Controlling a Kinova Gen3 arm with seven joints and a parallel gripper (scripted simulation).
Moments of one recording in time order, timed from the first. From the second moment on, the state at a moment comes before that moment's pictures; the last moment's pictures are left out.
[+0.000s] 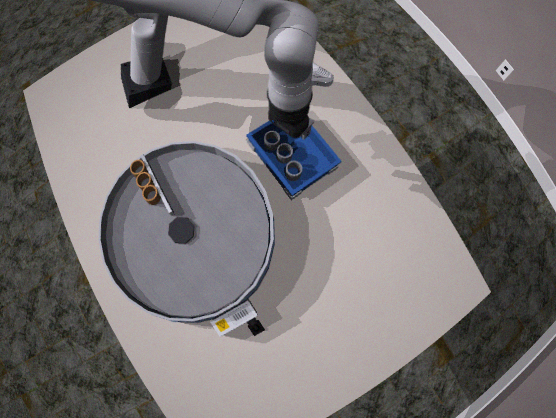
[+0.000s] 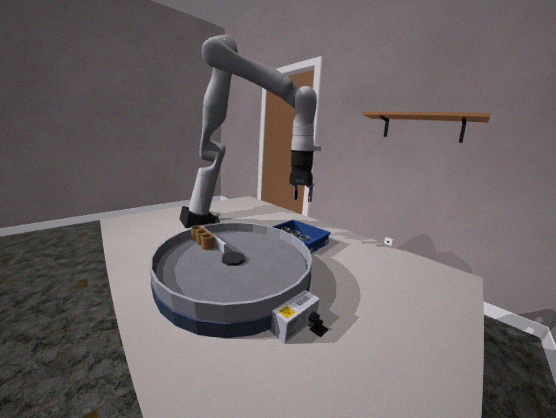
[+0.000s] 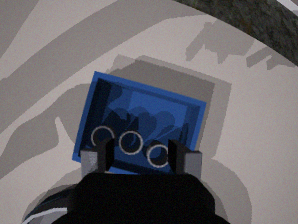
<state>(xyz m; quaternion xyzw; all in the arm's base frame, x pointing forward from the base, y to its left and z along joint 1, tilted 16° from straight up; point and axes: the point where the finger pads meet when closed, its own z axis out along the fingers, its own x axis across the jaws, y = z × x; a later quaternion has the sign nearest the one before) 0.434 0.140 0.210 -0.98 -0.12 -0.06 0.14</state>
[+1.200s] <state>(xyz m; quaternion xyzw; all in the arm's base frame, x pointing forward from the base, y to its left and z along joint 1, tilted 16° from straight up) 0.434 0.143 0.219 -0.92 -0.35 -0.09 0.13</state>
